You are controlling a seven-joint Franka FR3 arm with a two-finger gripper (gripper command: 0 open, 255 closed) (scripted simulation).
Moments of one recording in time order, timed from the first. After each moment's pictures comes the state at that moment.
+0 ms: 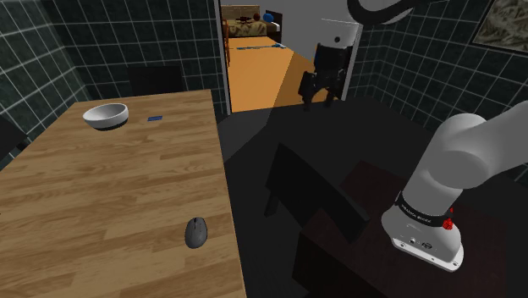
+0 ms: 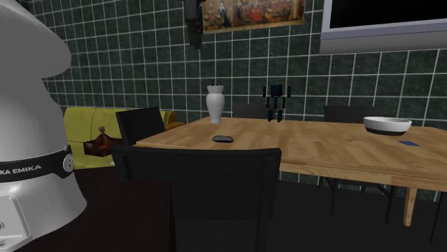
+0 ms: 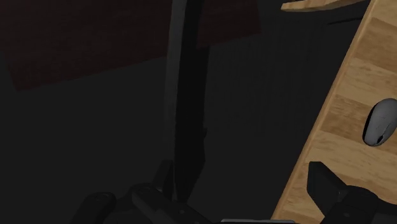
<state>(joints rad) 0.02 -0.74 0.17 -2.51 0.21 1.83 0.33</state>
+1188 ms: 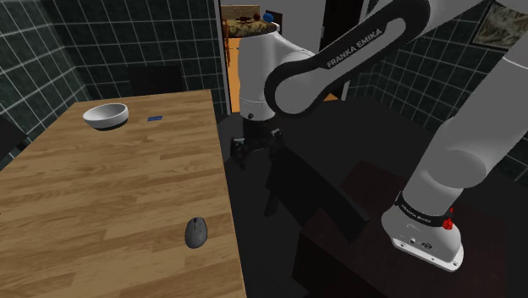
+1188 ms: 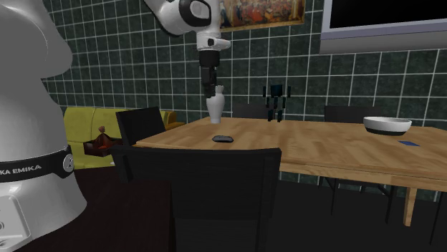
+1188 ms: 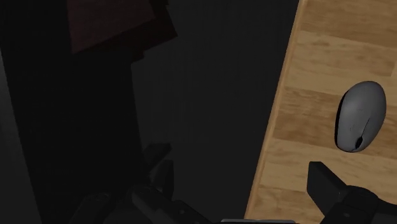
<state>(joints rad) 0.00 -0.15 0.60 -2.34 0.13 2.24 0.90</state>
